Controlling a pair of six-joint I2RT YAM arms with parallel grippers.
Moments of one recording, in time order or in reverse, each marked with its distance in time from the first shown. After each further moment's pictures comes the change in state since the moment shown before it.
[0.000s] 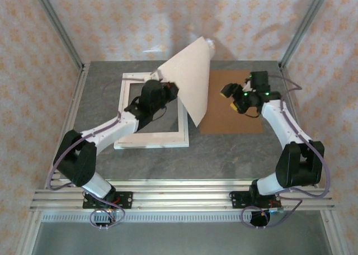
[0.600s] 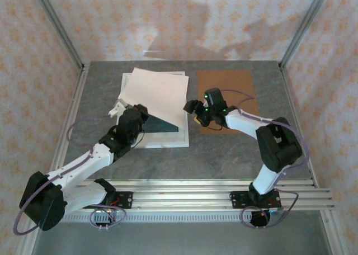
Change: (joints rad) left arm 0.000 -0.472 -0.424 -0.129 -0.365 -0.295; right arm 0.385 0.245 -0.149 0.487 0.082 0.225
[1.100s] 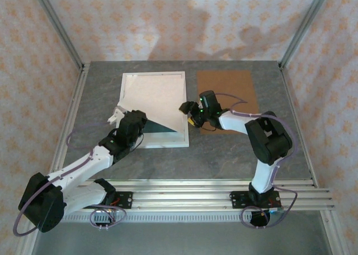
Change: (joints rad) left arm 0.000 -0.009 -0.033 -0.039 0.021 -0.140; right arm 0.029 0.107 -0.003 0.157 -0.026 0.123
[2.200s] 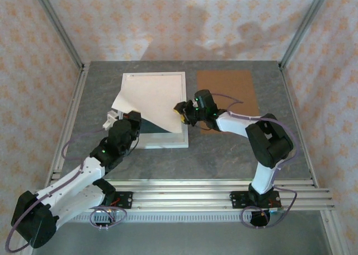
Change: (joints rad) left arm -0.001 -0.195 -0.097 0.083 0.023 -0.121; right arm 0.059 -0.028 0.023 0.094 -0.050 0.195
